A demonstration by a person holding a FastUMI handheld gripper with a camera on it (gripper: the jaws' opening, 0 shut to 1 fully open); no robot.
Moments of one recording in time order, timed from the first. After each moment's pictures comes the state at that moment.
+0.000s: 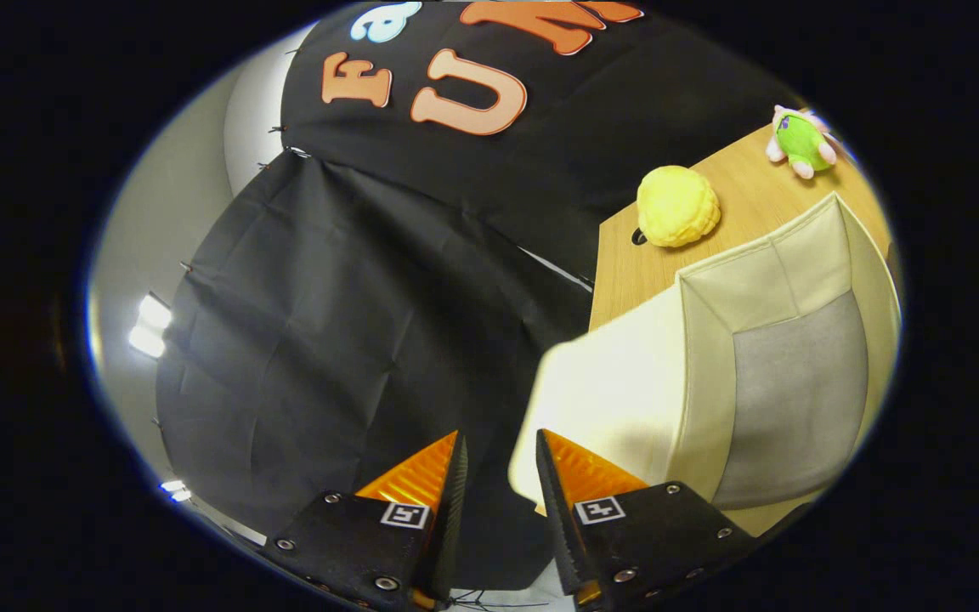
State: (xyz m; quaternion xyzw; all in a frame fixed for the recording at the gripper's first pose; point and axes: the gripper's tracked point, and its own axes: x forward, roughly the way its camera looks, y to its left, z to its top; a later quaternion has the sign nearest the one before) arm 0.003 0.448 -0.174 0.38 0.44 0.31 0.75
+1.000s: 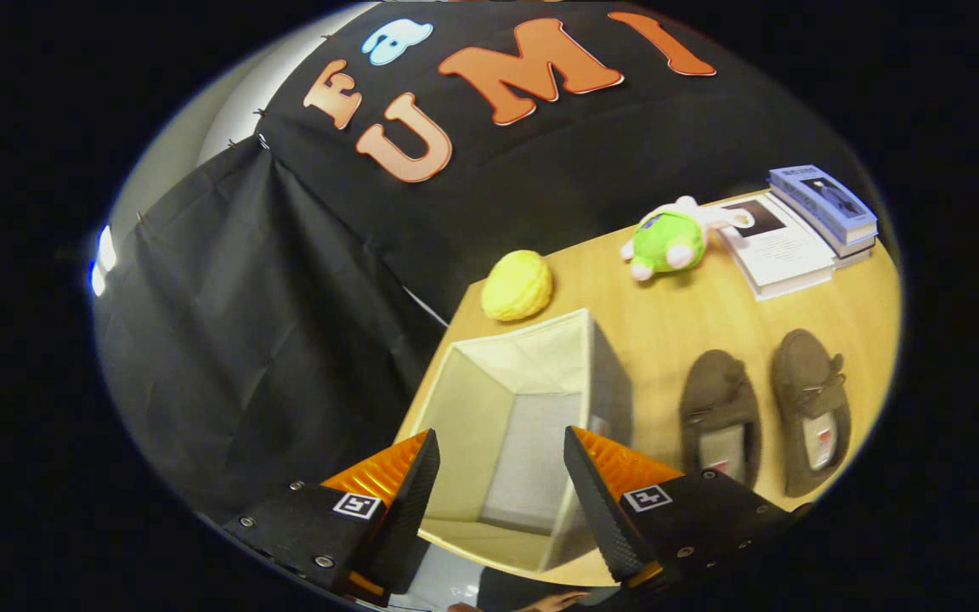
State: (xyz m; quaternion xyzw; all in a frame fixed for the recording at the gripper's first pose) arm 0.015 0.202 -0.232 0.21 0.42 0.15 0.87
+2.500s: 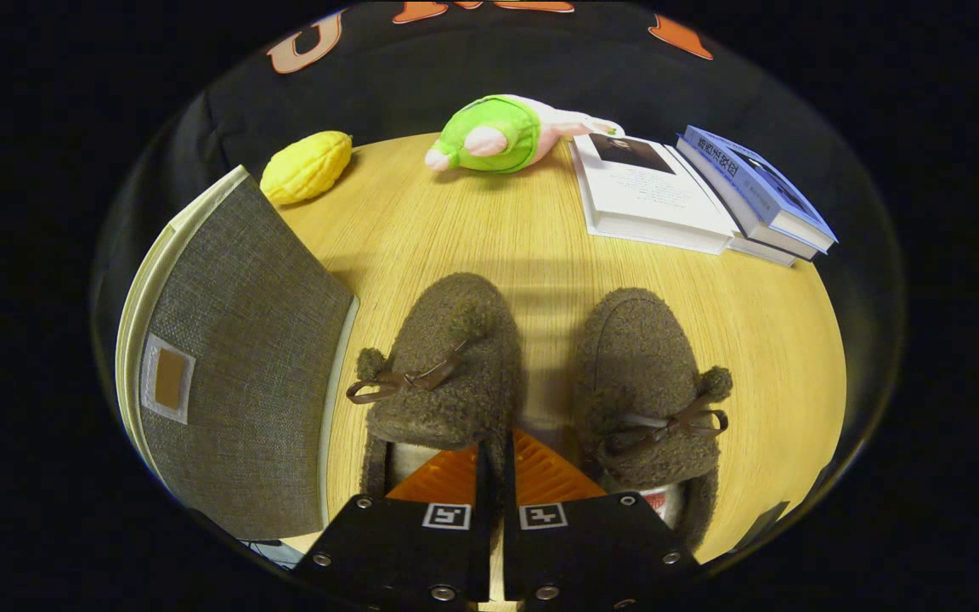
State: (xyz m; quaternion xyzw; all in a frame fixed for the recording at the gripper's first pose) arm 0.004 0.043 -0.398 -0.01 0.58 0.00 0.81
